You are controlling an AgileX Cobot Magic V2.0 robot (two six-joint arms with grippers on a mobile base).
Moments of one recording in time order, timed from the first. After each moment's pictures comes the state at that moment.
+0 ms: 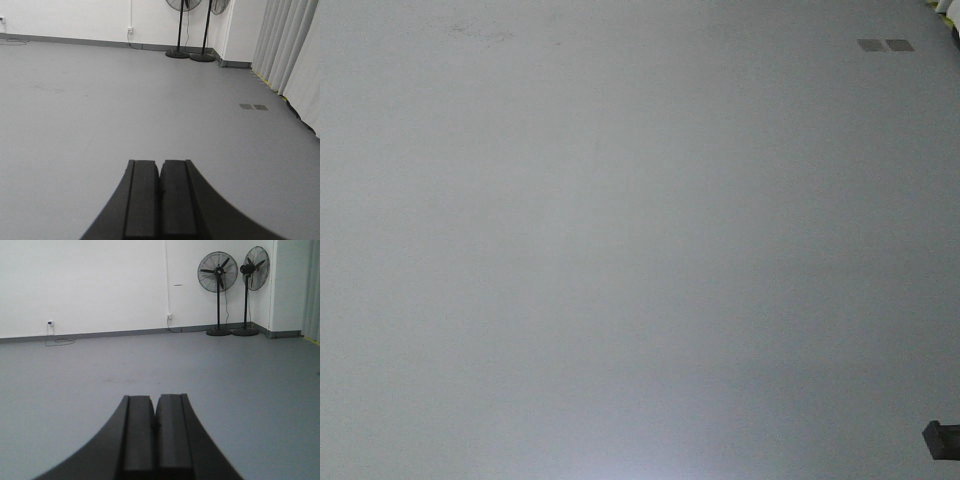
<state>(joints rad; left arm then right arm) 0.02 -0.01 0.03 -0.04 0.01 0.08 0.02 -0.01 0.03 -0.10 0.19 0.03</state>
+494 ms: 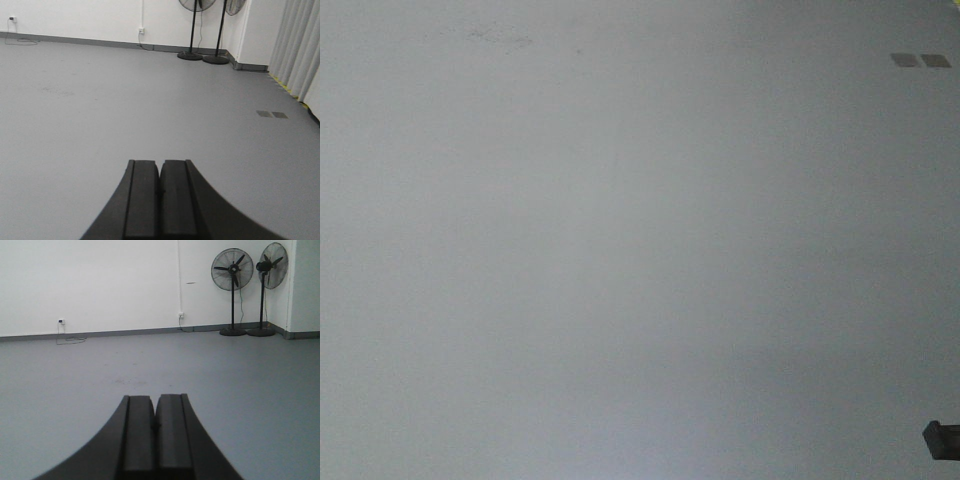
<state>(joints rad) 0.02 -0.01 0.03 -0.04 0.01 0.08 0.02 -0.01 0.03 -0.10 0.19 0.03</state>
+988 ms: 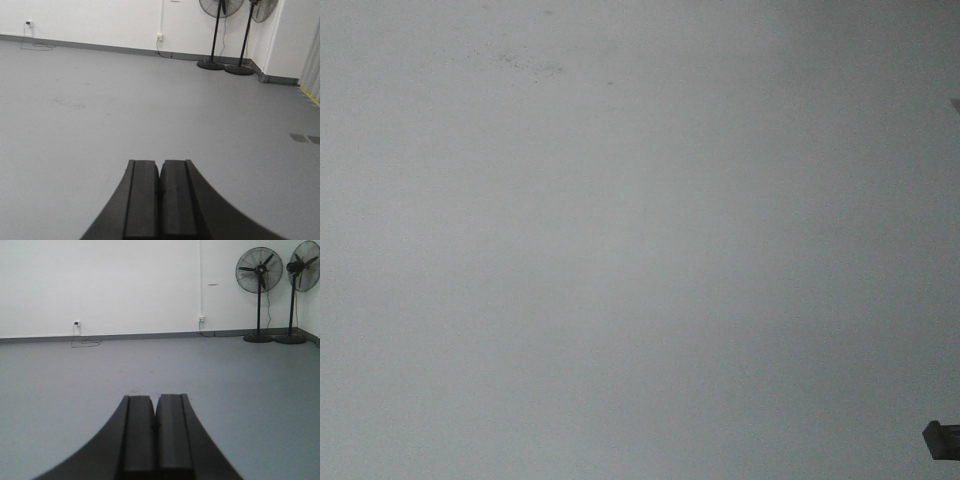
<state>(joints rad) 0.02 -0.01 0.03 -0.04 0.01 0.08 0.02 -0.01 0.03 -0.10 0.19 0.03</state>
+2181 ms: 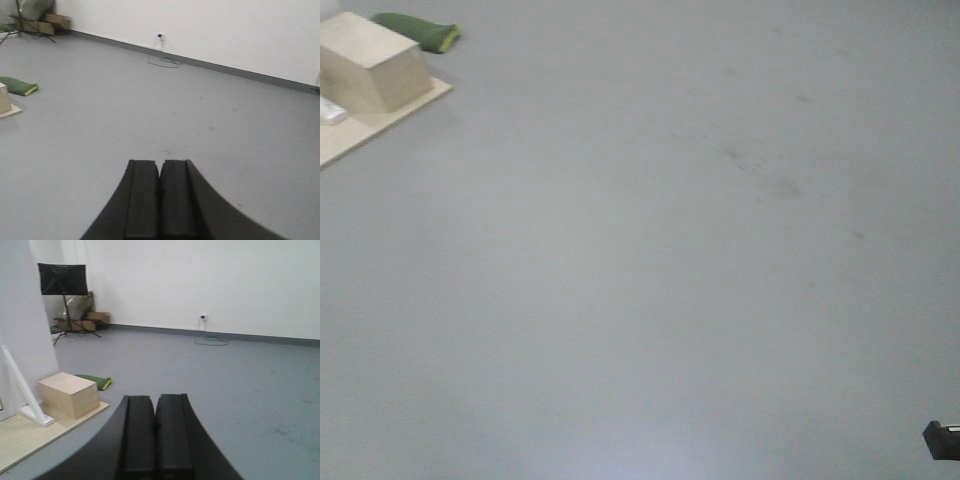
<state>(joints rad) 0.02 -0.01 0.03 -0.04 0.01 0.08 0.02 -0.01 0.03 -0.10 0.19 0.03</state>
